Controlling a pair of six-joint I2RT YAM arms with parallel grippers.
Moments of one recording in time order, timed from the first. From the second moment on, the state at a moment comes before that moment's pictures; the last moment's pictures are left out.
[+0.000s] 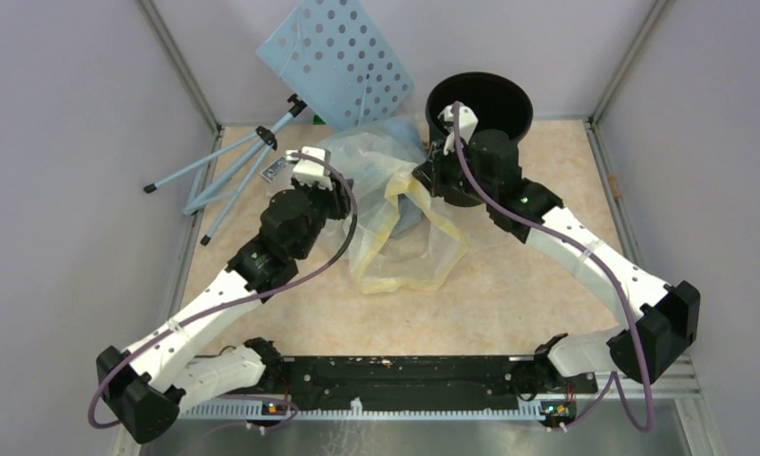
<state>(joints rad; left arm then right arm) -0.69 1.00 0.90 0.01 -0.40 -0.15 0.64 1.34 1.27 -0.21 -0.10 0.26</state>
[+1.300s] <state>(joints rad) -0.69 1.30 1.40 -0.34 -0.06 -0.17 0.78 1.03 1.06 -0.27 0.04 0.09</state>
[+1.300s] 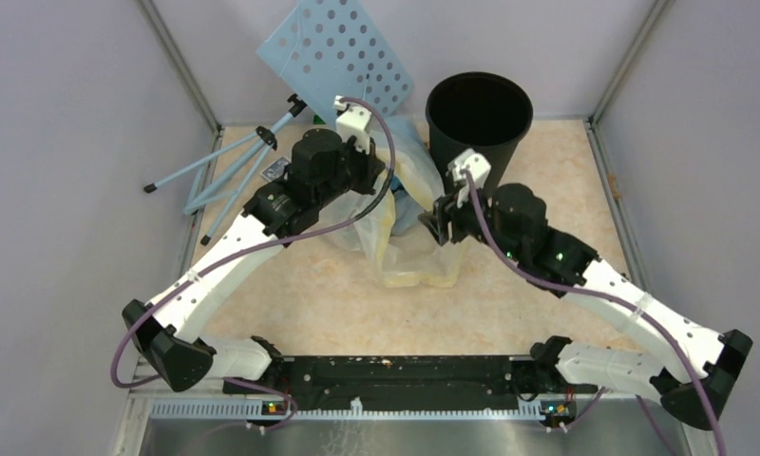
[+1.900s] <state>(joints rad) -0.67 1.34 1.44 -0.59 0.07 -0.32 1.01 1.09 0.78 -0.04 0.30 0.23</state>
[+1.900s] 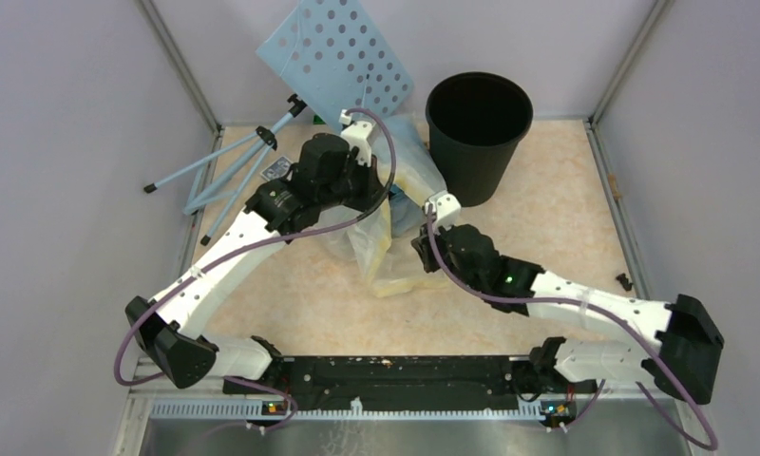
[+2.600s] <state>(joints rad) -0.64 1.27 1.30 -0.64 0.11 -0.24 0.86 1.62 0.91 0.26 0.49 0.98</state>
